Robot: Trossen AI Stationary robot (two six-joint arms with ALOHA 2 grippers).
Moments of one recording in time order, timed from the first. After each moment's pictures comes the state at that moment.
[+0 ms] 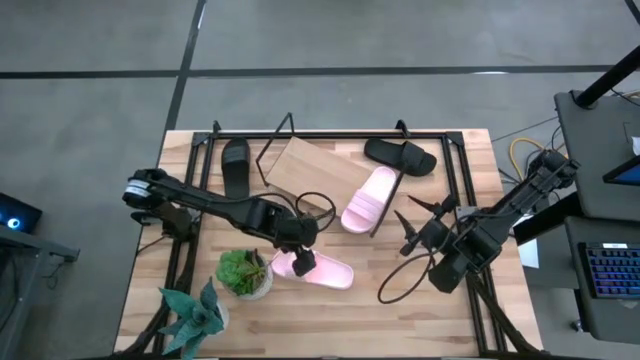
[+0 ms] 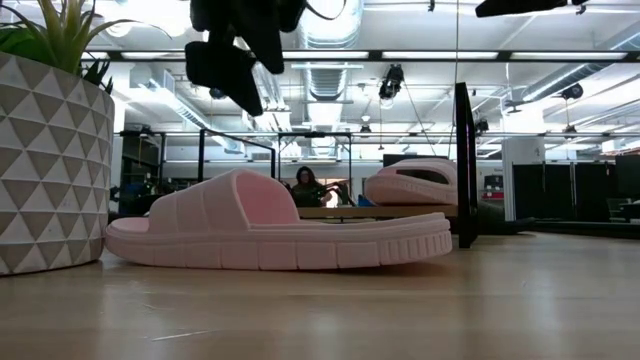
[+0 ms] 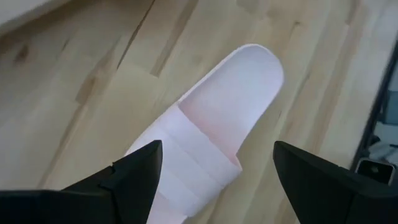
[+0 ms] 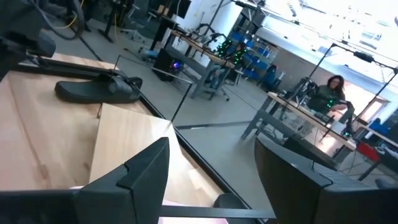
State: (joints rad) left arm -0.22 1.64 1.38 -0.79 -0.02 -0.73; right arm 0.73 1.18 0.85 -0.70 1.50 0.58
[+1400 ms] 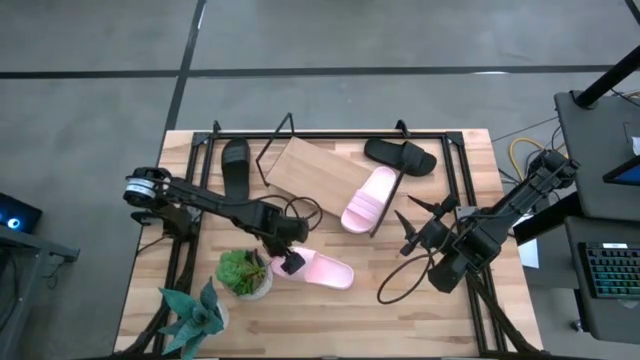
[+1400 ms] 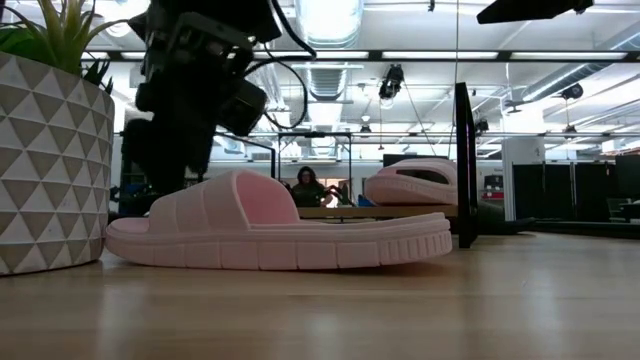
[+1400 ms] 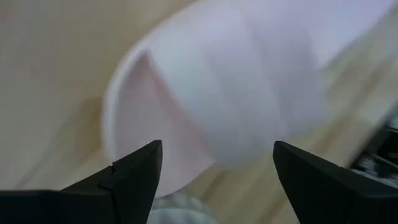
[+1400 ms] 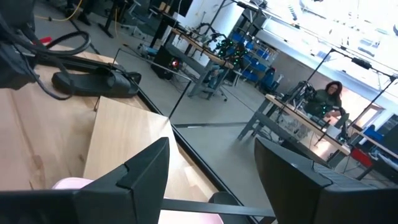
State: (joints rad) left arm -0.14 1.63 1.05 -0.60 0.31 -0.91; right arm 0.73 1.18 0.83 -0.71 1.49 0.57
